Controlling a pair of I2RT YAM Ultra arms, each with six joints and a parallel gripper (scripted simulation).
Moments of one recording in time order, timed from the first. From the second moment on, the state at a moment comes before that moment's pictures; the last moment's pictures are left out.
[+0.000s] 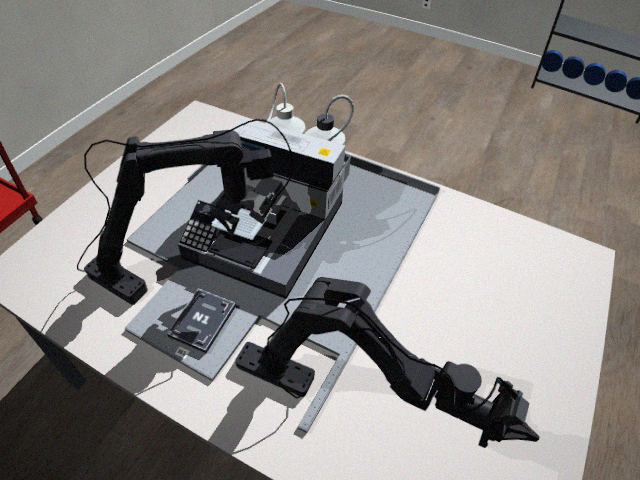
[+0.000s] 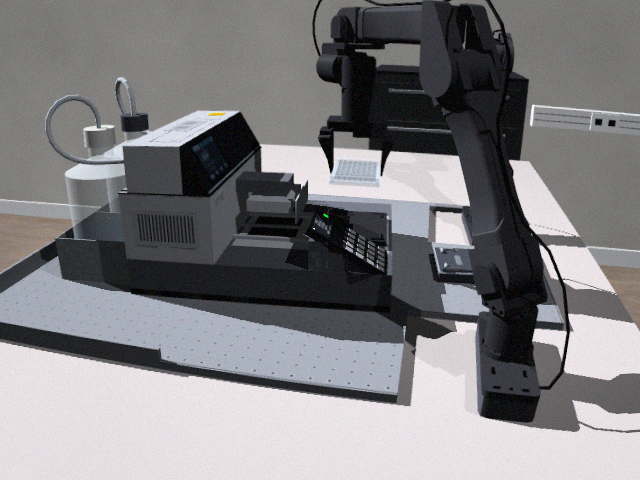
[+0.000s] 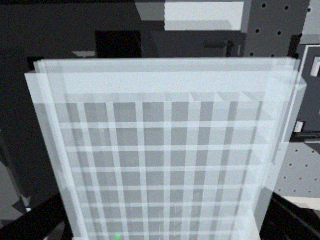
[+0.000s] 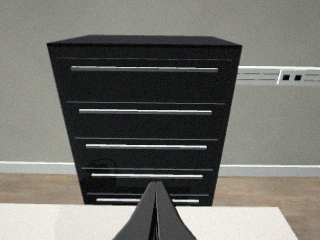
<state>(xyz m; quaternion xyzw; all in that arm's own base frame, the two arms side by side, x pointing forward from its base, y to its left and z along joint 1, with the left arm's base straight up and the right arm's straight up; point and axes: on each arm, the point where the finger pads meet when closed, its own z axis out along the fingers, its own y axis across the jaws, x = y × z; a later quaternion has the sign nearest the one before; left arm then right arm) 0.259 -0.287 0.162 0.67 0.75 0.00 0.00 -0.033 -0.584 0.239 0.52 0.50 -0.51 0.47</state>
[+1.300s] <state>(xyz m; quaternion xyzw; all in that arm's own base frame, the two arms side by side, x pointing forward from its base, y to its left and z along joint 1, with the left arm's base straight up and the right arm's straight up) 0.259 -0.287 0.162 0.67 0.75 0.00 0.00 -0.033 -0.584 0.239 0.52 0.50 -0.51 0.47</state>
